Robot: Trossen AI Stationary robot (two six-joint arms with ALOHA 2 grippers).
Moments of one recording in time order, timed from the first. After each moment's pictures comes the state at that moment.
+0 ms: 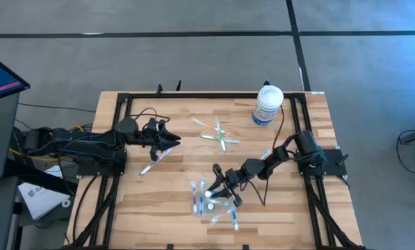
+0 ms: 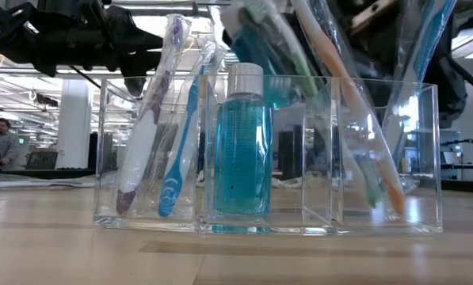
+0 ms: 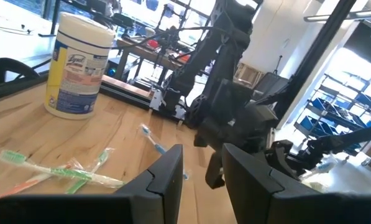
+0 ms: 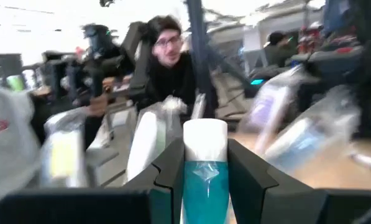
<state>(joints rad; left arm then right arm) 0.24 0.94 0.24 0.71 0.28 -0.39 0.26 2.12 0.72 1.57 -0.27 0.21</state>
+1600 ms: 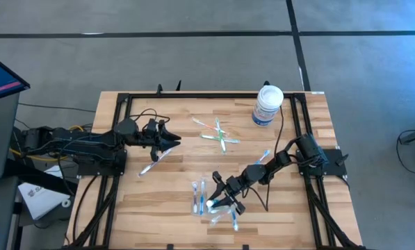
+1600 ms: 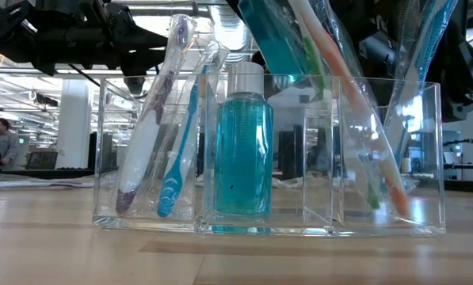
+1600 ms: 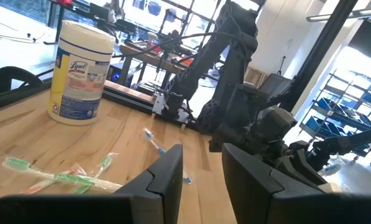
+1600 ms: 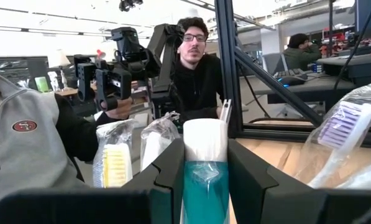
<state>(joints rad) 0.21 0.94 0.24 0.72 0.23 -0.37 0.33 2.12 0.75 1.55 -0.26 0.21</state>
